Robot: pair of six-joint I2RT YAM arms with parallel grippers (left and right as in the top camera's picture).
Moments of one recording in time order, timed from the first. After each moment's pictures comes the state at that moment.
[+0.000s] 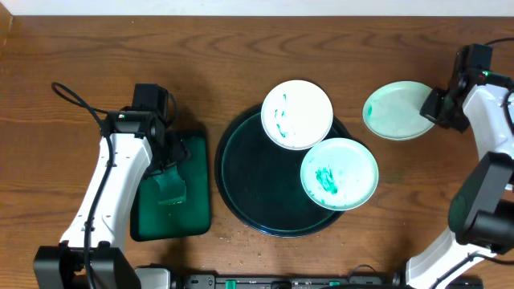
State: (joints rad) left arm -0.03 1.48 1.12 -1.10 -0.11 -0.51; right arm -0.25 1.92 1.47 -0.86 0.11 0.34
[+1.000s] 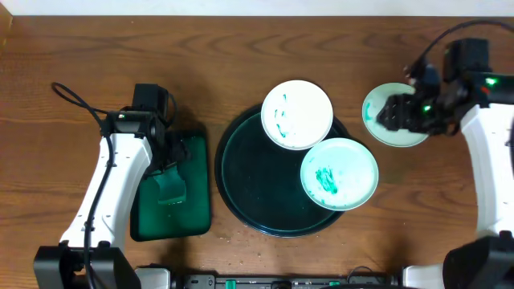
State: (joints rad) left arm -0.03 1.48 1.12 -1.10 -0.11 -0.51; right arm -0.07 1.60 1.48 -1.24 -0.33 -0.02
